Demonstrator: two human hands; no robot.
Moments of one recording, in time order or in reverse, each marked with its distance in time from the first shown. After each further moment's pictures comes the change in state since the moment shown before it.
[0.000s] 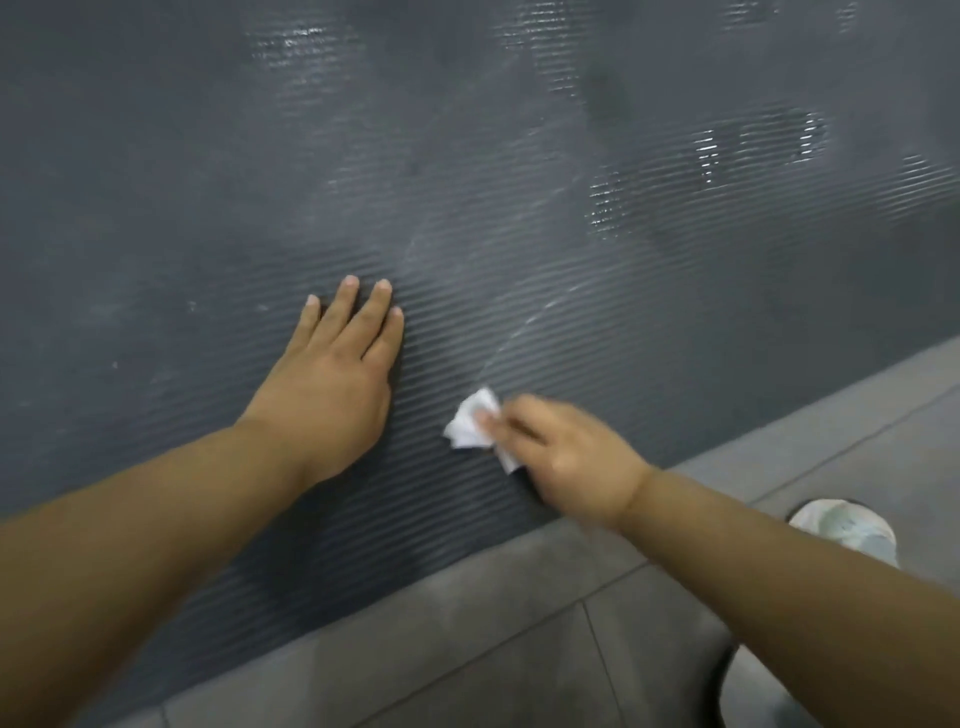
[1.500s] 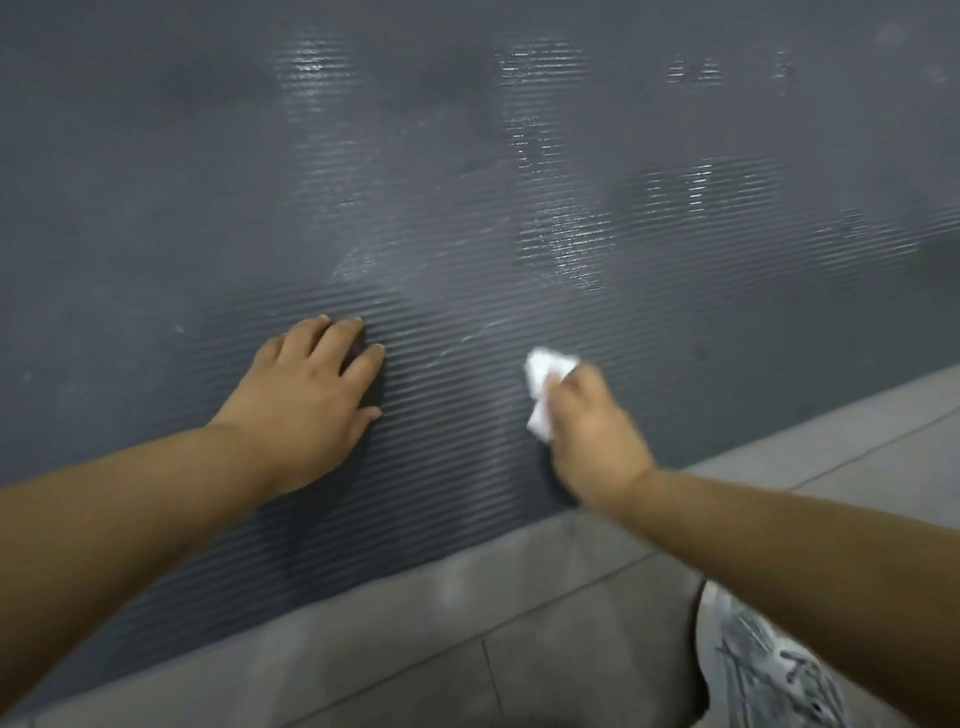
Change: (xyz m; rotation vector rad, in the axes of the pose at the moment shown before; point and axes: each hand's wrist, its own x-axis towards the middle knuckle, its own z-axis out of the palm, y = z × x) left_hand 0.030 0.049 -0.020 0.142 -0.138 -0.046; right_hand -0.031 0.098 -0.027 0.043 -0.066 0.273
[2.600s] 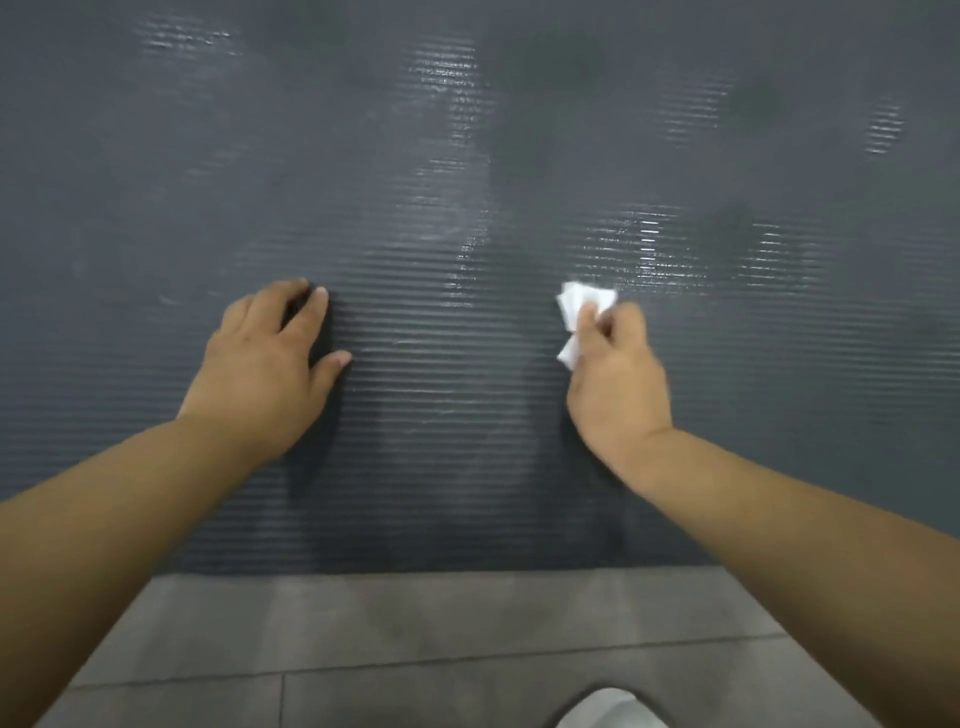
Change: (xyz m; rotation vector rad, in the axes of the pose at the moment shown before) left_hand 0.059 0.087 -0.010 -0.340 0.164 -0.669; right_hand 0.089 0.119 -0.044 0.041 0.220 -0.065
